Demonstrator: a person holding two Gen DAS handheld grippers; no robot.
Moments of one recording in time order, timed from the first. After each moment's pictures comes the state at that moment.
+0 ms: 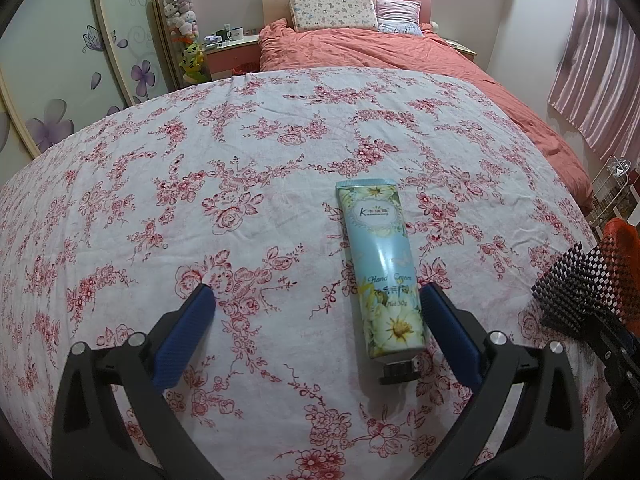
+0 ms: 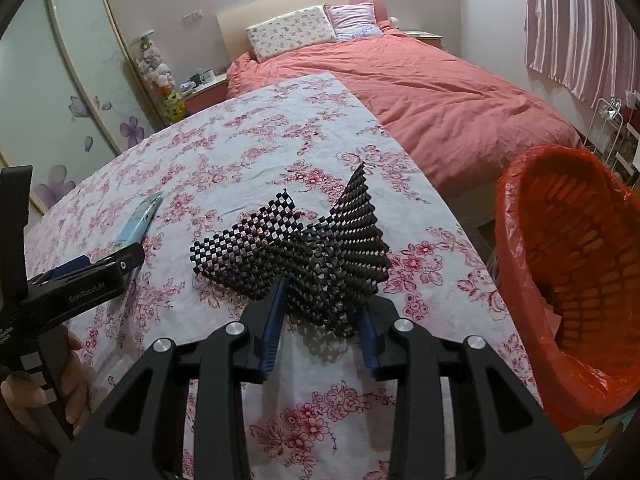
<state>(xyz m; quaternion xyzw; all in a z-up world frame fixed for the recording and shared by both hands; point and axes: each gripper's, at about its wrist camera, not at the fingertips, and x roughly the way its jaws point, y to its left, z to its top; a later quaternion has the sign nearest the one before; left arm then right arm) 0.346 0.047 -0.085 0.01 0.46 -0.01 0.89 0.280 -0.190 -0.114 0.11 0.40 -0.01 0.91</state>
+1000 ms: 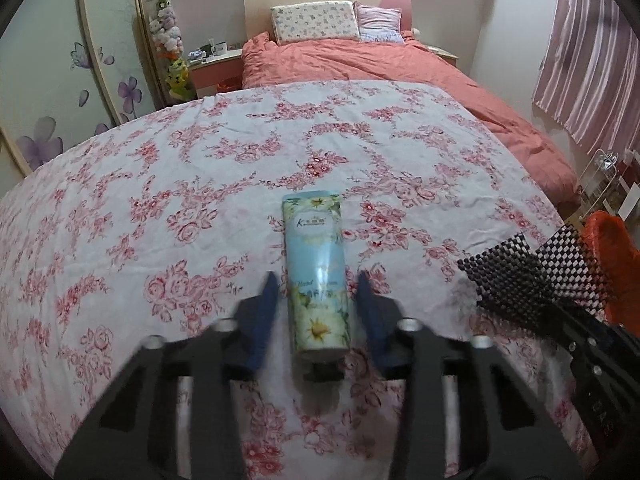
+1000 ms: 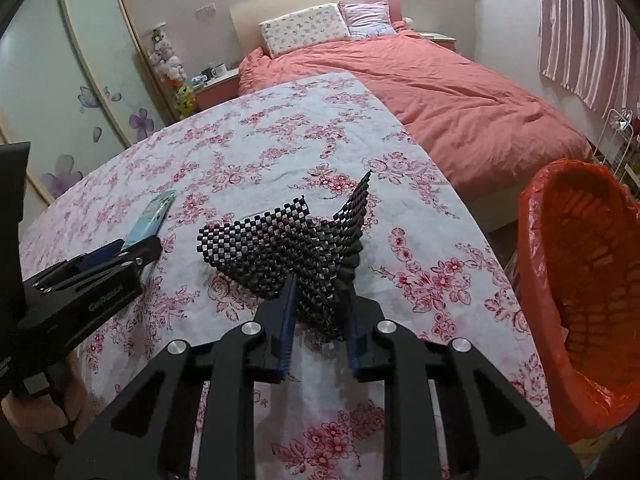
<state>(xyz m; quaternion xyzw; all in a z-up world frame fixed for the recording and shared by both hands) 0.336 0.017 -0.077 0.02 0.44 -0.03 0.90 0.290 -0.179 -0.112 0.09 0.40 0.01 0.91</state>
